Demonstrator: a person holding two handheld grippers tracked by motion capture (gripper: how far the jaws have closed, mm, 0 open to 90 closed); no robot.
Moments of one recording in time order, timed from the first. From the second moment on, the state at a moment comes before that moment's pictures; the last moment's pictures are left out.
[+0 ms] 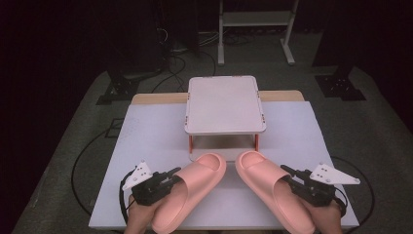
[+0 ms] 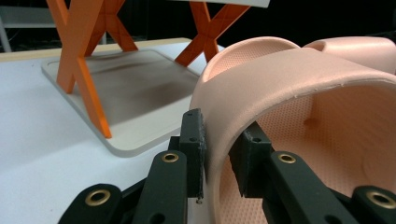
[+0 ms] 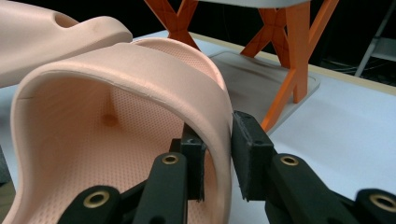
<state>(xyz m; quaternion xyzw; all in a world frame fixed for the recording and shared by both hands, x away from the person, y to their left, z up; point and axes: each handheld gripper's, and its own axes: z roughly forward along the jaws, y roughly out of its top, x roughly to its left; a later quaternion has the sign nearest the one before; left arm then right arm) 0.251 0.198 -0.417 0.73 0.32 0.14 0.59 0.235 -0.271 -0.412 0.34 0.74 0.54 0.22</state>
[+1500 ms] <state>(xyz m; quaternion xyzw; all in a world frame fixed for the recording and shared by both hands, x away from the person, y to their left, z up) 0.264 0.191 -0.339 0.73 0.27 0.16 0.61 0.237 -0.263 -0.332 0.30 0.73 0.56 0.26</state>
